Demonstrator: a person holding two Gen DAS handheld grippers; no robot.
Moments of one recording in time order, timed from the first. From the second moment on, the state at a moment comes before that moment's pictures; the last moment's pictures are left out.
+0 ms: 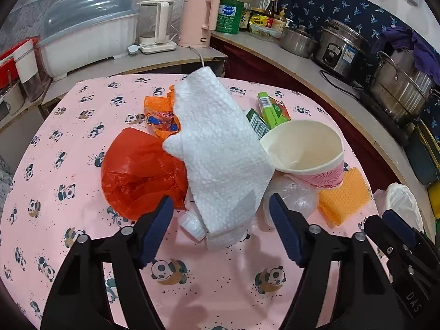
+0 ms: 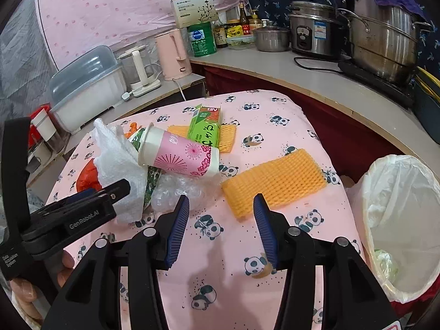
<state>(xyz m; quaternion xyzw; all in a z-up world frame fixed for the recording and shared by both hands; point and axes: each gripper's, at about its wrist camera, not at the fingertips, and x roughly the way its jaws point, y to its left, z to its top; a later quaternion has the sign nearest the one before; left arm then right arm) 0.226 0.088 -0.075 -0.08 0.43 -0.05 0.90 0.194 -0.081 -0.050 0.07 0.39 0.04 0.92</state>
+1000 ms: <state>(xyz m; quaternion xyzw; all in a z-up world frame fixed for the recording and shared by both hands) 0.245 0.104 -0.057 -0.10 0.42 -0.07 0.90 0.281 -0.026 -0.055 -0.03 0.39 0.13 0.91</state>
